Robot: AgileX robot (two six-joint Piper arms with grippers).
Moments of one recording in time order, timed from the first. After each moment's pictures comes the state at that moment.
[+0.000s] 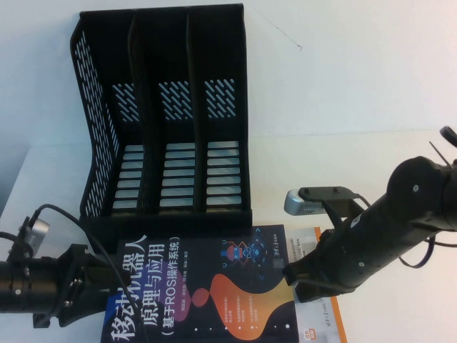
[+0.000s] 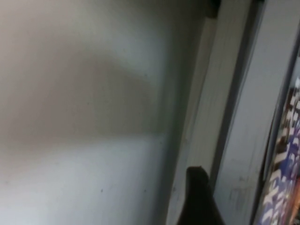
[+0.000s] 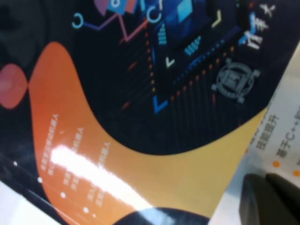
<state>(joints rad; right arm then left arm) 0.46 1.80 -1.02 0.62 0.67 -0.29 0.22 1.76 -0.64 -1.31 1.00 0.91</state>
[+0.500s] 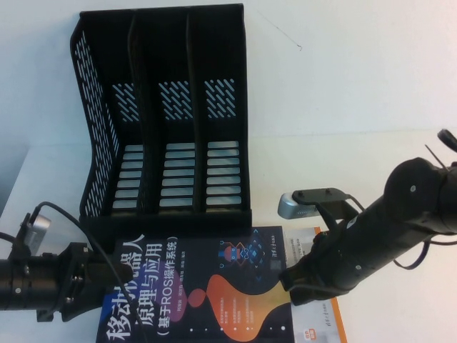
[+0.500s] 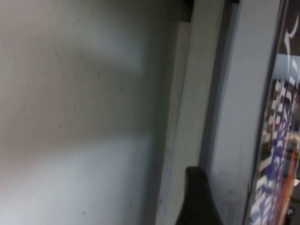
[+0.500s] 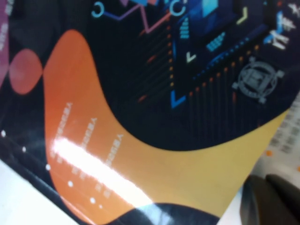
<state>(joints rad) 0.47 1.80 -1.02 0.68 0.67 -0.39 0.22 1.79 -0.65 -1.36 1.05 1.00</state>
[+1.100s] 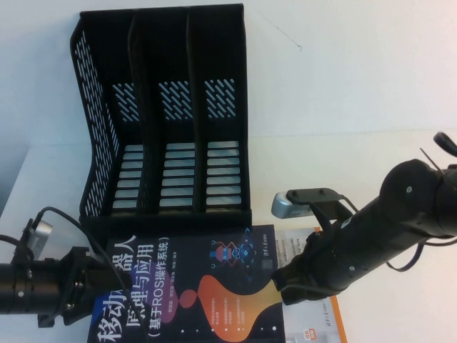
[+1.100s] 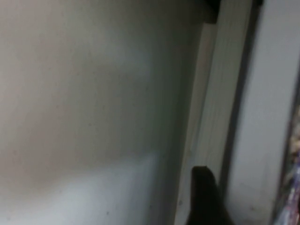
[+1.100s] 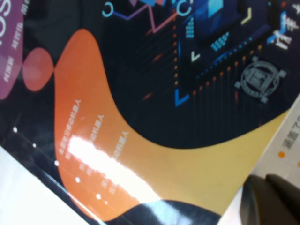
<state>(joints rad) 0.49 1.80 -1.02 0.74 0.66 -0.43 0.22 1.81 -0.65 -1.35 1.04 1.00</state>
